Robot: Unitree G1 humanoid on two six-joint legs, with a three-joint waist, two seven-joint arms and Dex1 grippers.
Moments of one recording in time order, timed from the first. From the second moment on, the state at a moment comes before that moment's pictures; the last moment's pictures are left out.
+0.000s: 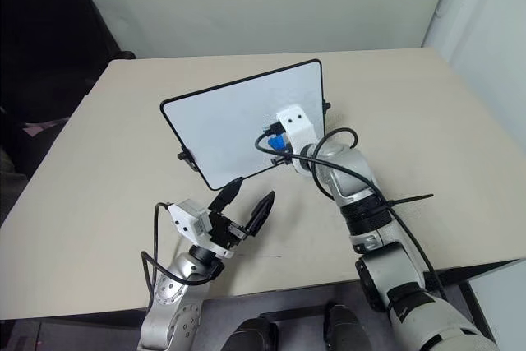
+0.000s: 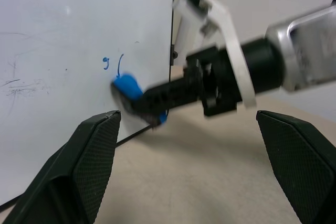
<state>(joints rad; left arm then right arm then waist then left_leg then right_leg) 0.09 0.12 -0.06 -0.26 -0.38 -0.11 -0.50 -0.95 -0.09 0.17 0.16 0.14 1.06 0.32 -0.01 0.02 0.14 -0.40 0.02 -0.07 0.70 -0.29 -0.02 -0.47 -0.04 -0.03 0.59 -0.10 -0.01</state>
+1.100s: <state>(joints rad) 0.09 0.11 -0.06 -0.25 -0.37 -0.12 -0.50 -1.02 -0.08 0.18 0.14 0.15 1.12 0.33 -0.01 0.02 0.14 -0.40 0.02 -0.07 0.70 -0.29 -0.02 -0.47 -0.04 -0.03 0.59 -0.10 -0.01</state>
